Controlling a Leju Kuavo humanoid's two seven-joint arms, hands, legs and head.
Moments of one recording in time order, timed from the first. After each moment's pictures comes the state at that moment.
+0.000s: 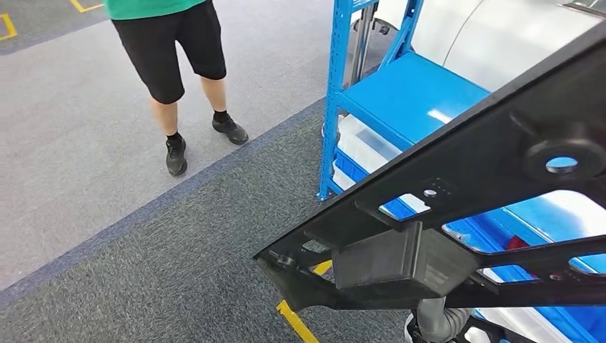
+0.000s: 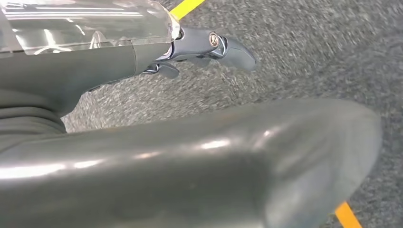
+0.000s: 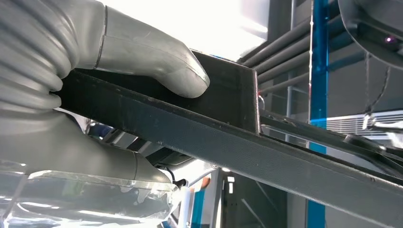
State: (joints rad) left arm -0.05 0.06 0.28 -0.20 -0.03 0.03 -0.30; right arm 0.10 0.25 0.07 -2.15 -0.09 0.72 -0.69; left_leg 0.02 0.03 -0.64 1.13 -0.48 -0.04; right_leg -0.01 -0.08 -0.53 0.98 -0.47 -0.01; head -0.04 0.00
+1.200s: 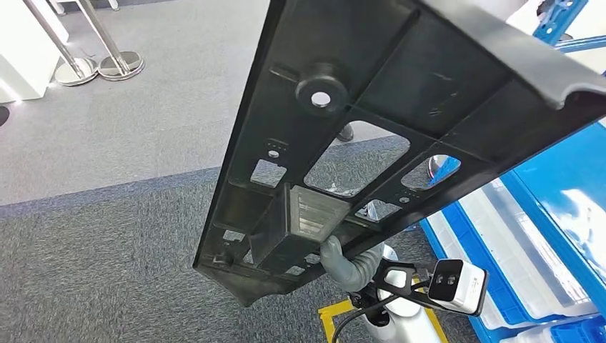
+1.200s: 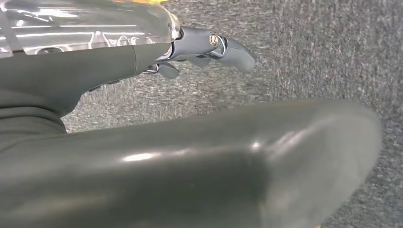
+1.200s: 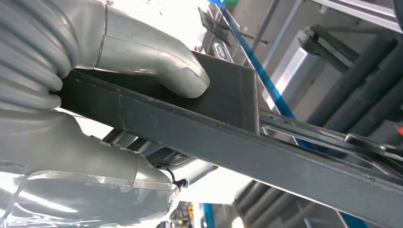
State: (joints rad) left arm -0.05 -0.01 0.30 -0.20 -0.03 0.03 -0.28; right arm -0.22 0.11 0.45 -1.82 -0.18 0.47 -0.69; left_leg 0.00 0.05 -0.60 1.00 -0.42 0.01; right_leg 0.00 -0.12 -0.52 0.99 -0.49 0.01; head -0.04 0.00
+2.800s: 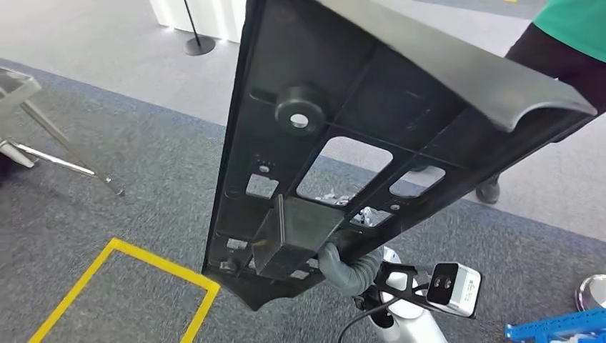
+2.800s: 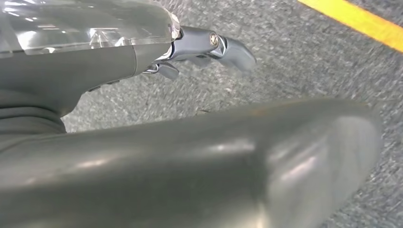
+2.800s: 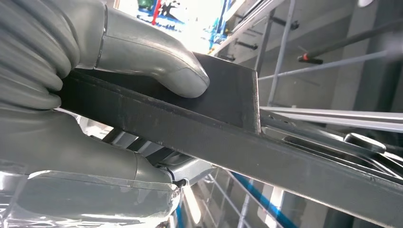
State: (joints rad) left arm -0.04 -0.02 0.30 -0.20 -0.07 0.02 -0.29; right arm -0.23 0.06 0.47 -1.82 -0.18 0.47 -0.69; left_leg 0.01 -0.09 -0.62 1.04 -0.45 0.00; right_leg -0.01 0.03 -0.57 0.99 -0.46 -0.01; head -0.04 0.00
